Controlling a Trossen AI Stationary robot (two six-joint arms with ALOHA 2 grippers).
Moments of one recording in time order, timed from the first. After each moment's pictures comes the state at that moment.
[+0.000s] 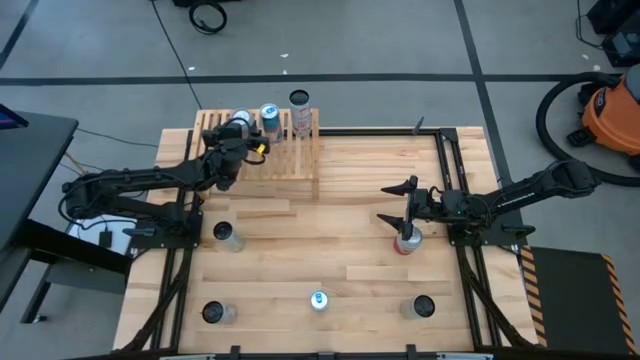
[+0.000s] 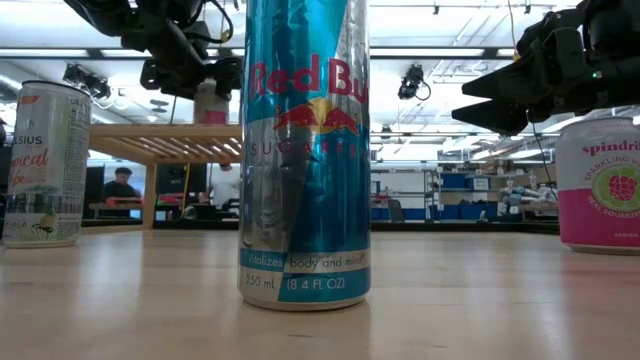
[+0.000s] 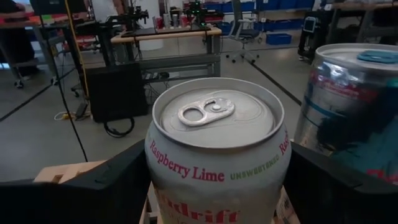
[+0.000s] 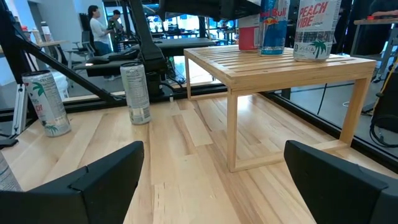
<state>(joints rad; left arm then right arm) 0.35 1.13 0.70 0.12 -1.10 -0.28 0.12 0.81 0.04 0.75 0.34 0.06</state>
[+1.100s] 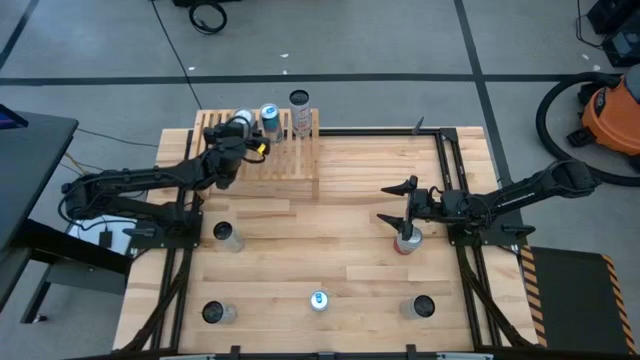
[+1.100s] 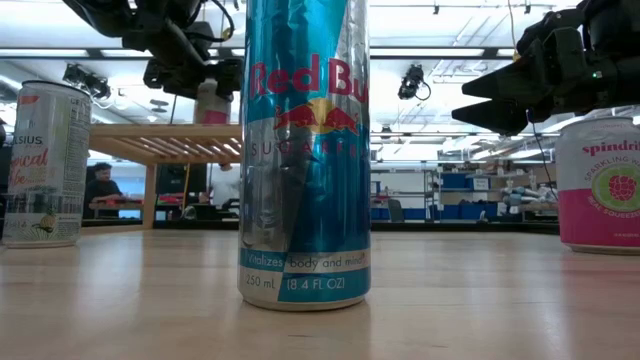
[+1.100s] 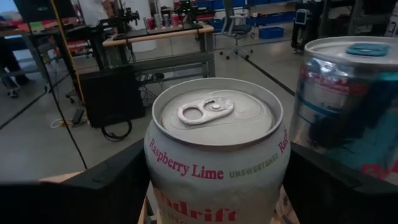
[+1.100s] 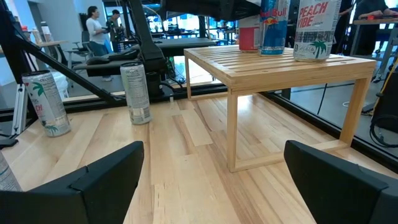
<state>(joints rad) 0.36 1.13 0.69 0.16 -1.05 -0.19 0.12 0.81 0.04 0.75 0.34 0.06</state>
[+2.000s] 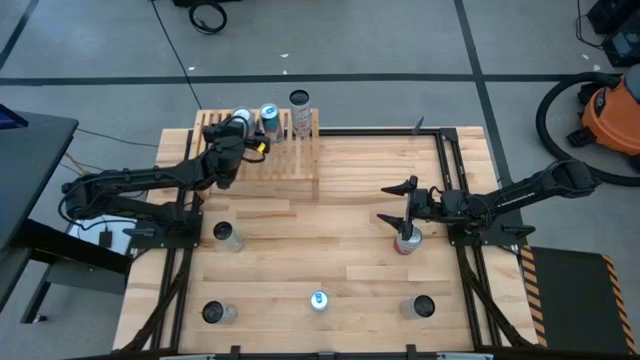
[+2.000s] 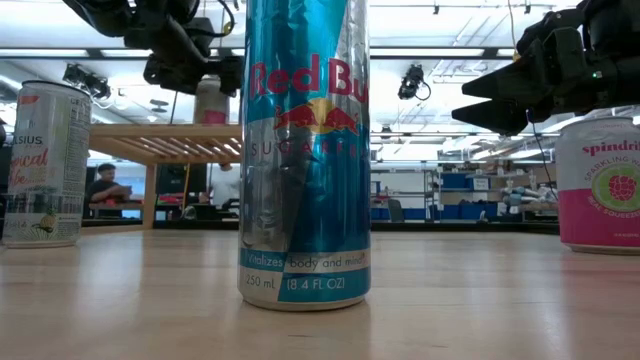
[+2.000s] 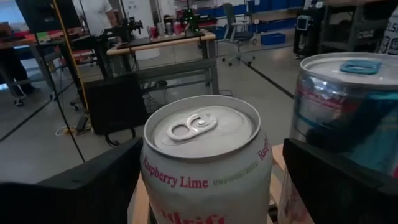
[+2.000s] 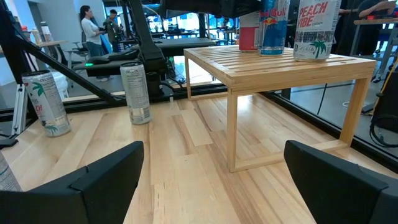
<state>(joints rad) 0.35 1.13 0.69 0.20 -1.08 -0.14 0.12 0.81 0.04 0.75 0.34 0.06</state>
